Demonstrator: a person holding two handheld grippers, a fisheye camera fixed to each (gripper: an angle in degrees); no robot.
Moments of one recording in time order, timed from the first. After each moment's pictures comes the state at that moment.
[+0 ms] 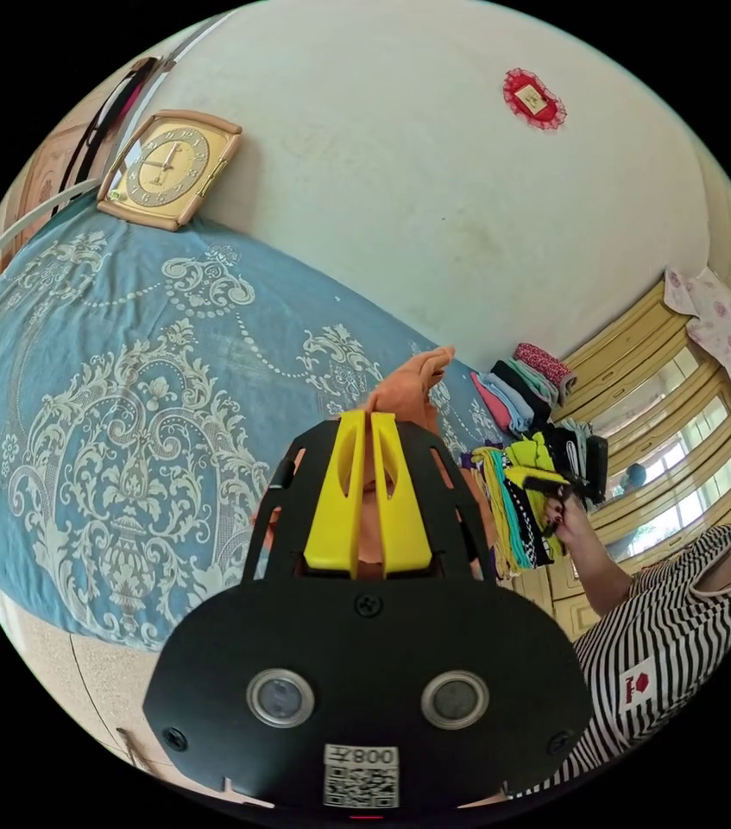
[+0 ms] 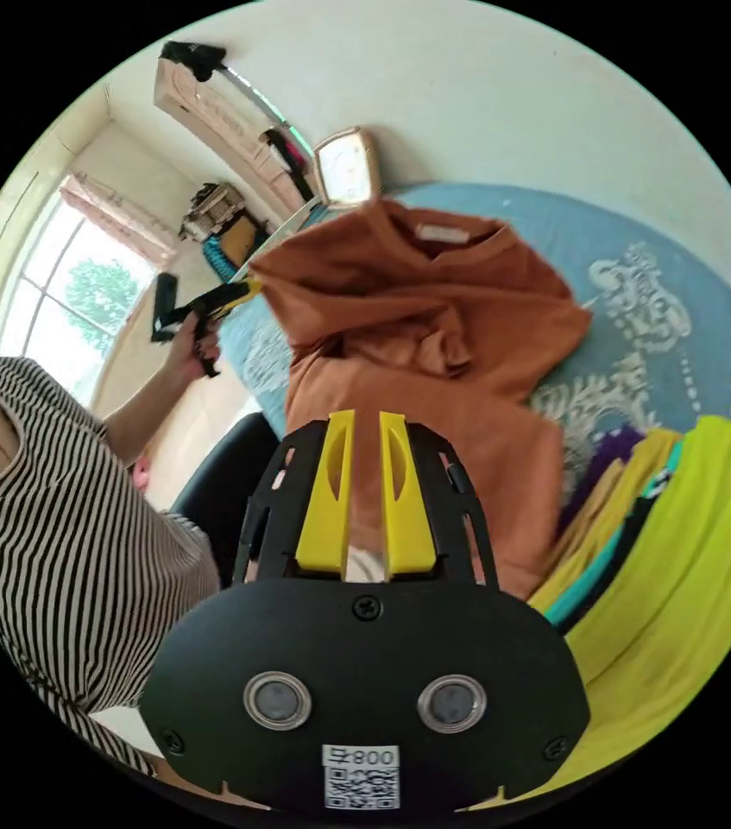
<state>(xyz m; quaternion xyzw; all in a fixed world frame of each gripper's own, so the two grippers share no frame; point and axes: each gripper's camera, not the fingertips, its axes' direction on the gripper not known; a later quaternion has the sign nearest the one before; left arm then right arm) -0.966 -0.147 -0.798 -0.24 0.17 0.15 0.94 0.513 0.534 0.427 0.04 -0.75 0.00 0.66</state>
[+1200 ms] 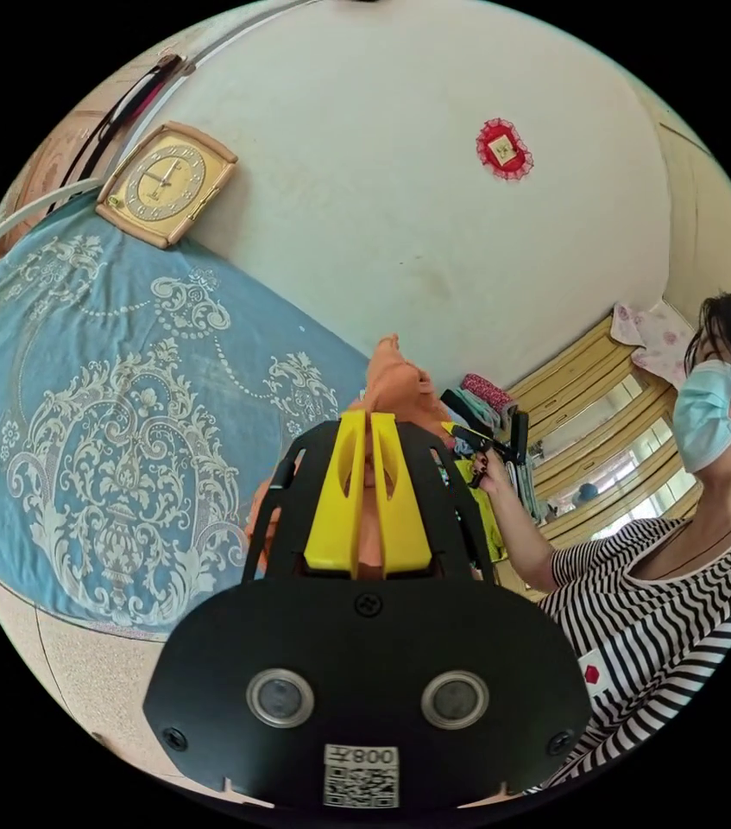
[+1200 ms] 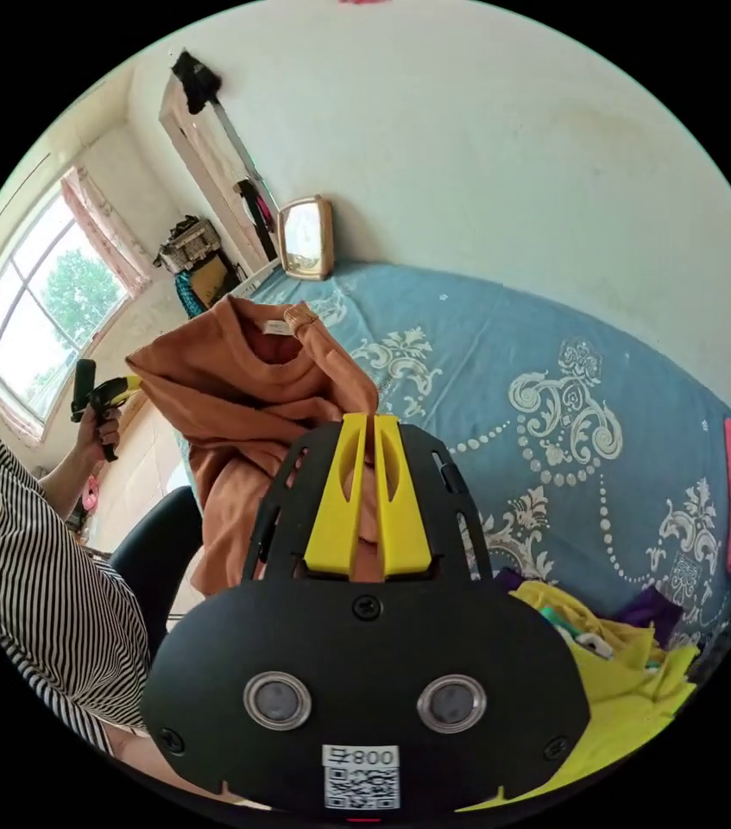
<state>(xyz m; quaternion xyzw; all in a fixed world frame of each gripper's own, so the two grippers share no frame) -1.025 -0.284 -1.124 -0.21 0.25 0.11 0.94 0.649 0.676 0.356 0.12 -0.70 0.03 0.70</state>
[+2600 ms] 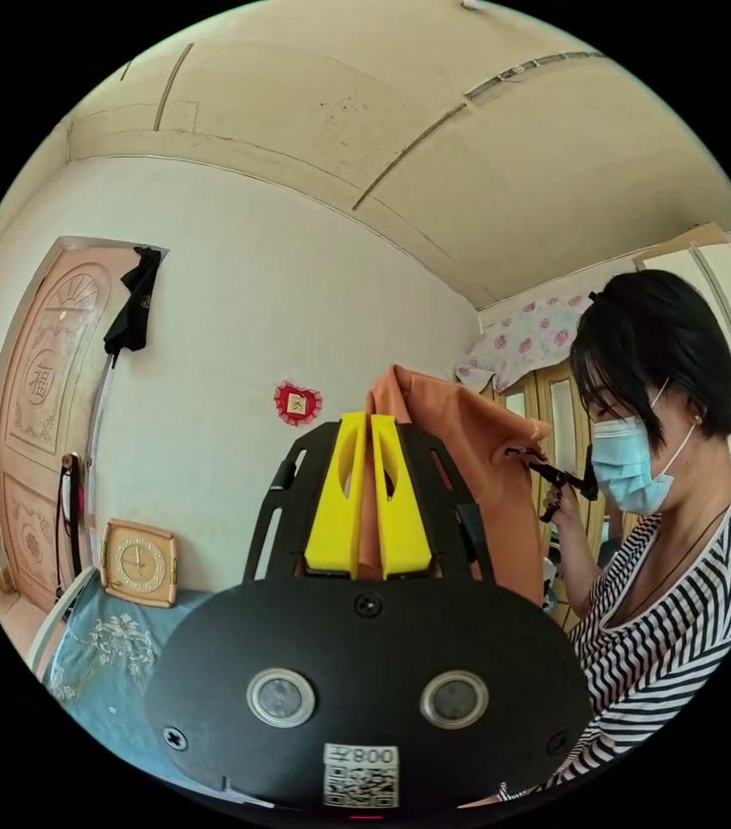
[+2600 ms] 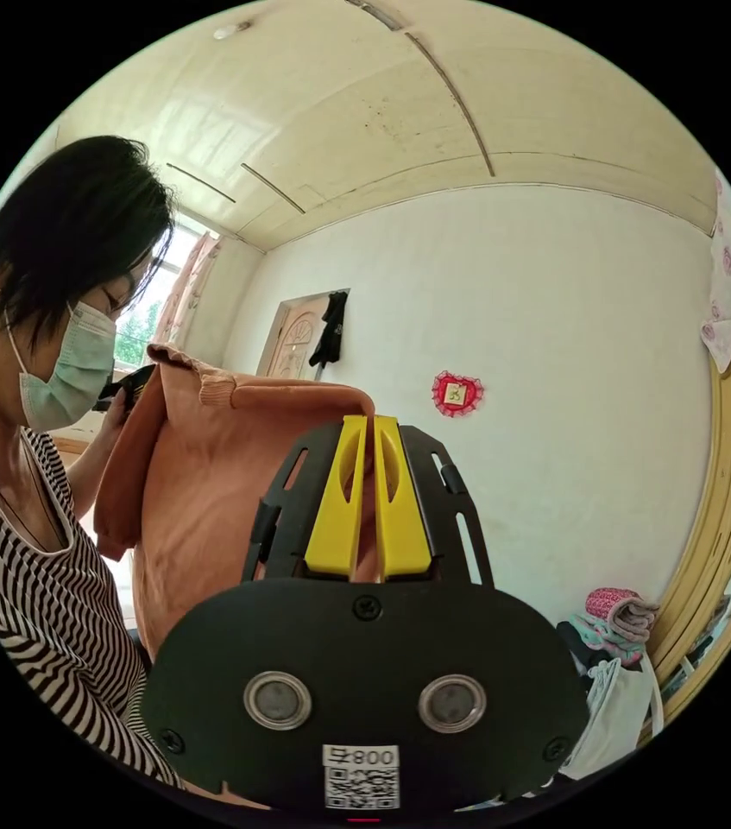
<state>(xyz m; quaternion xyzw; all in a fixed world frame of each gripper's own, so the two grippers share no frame) -0.929 -0.434 -1.575 0.23 0.37 0.33 0.84 1.086 1.055 -0.031 0.54 -0.44 0.21 0.69</state>
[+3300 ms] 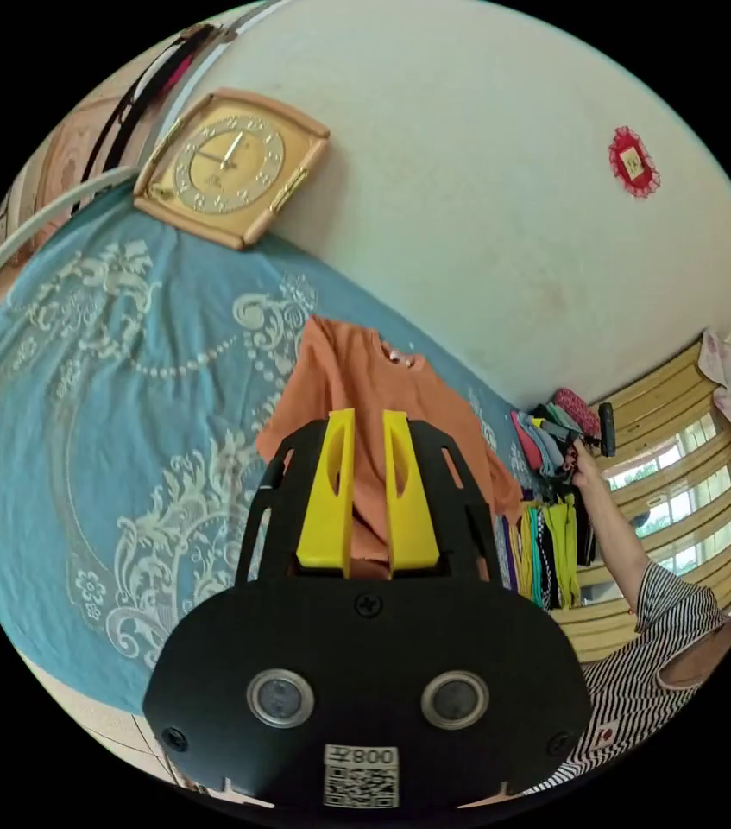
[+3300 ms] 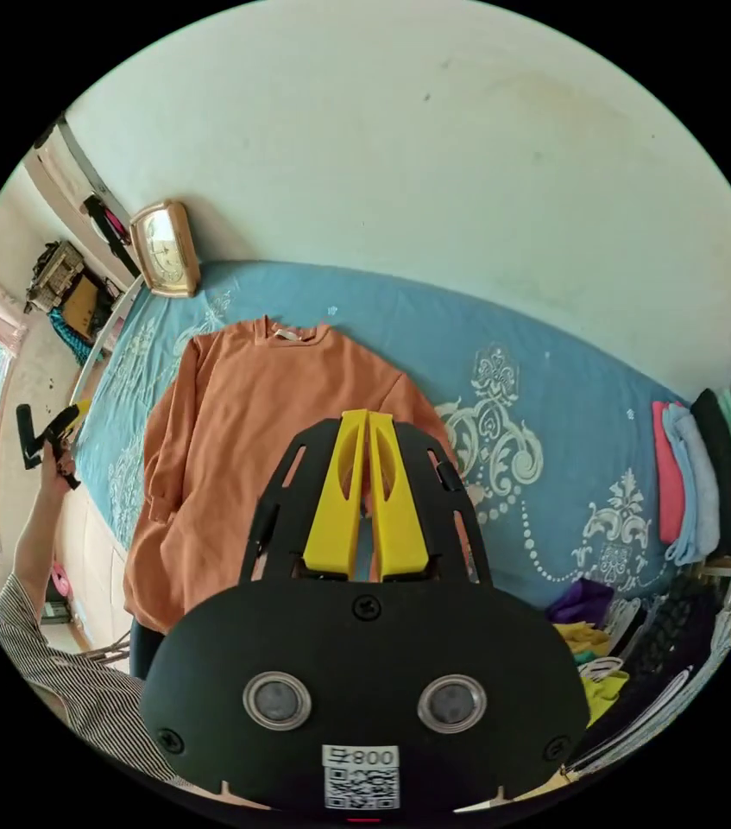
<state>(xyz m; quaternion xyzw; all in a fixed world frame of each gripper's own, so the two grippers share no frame) -1.017 -0.502 -0.876 -0.26 0.14 0.11 0.95 0.750 0.477 0.324 -0.05 -0.60 0.07 0.80</state>
